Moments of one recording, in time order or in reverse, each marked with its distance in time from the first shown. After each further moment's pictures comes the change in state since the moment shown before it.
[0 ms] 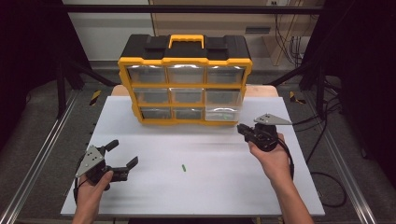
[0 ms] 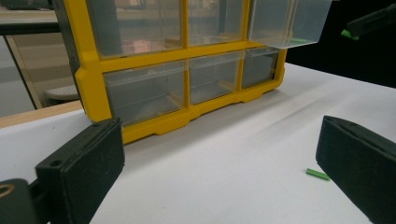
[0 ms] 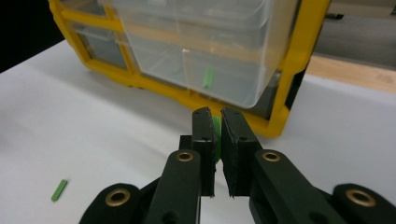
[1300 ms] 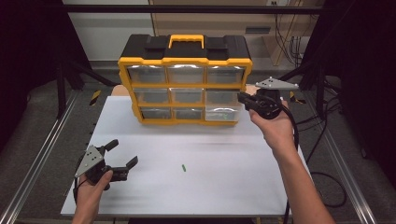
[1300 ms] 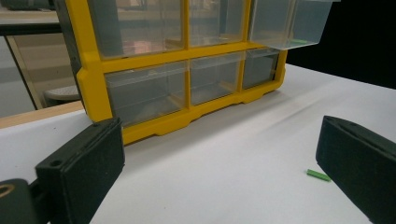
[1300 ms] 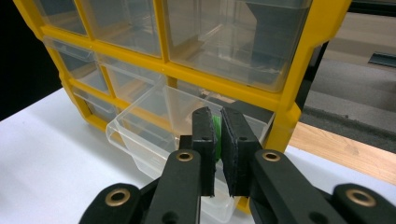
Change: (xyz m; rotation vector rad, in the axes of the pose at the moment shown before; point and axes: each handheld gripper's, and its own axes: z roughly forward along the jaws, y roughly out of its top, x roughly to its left) left arm 0.001 0.000 0.000 -0.002 0.001 0.000; right arm -0.002 0.093 -0.005 -0.071 -0.014 -0.053
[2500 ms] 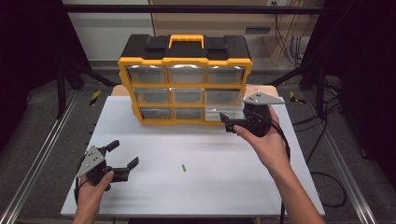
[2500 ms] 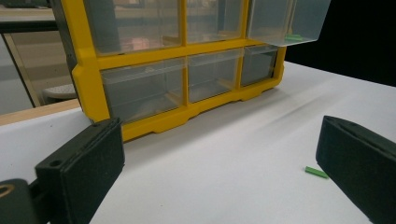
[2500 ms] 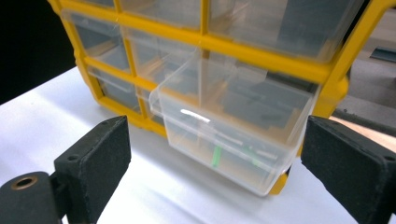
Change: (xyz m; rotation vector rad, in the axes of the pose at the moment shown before) left arm -0.002 -0.002 0.001 0.006 -0.004 -0.002; right arm 0.043 -0.024 -0.006 0.035 -0.014 -0.034
